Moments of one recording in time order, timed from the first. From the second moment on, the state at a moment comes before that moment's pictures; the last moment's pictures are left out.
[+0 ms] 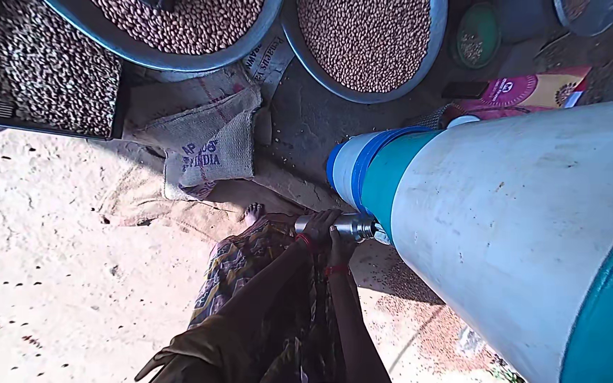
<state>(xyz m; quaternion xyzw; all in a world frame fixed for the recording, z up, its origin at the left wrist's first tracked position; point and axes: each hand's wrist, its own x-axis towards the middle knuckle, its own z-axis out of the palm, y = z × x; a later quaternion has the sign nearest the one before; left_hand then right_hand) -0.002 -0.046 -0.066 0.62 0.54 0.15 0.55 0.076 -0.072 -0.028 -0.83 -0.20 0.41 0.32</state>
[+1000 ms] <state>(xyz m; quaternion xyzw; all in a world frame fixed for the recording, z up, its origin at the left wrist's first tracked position) -0.011 -0.020 -0.065 0.67 0.49 0.06 0.55 0.088 -0.070 -0.005 -0.81 -0.19 0.48 0.28</state>
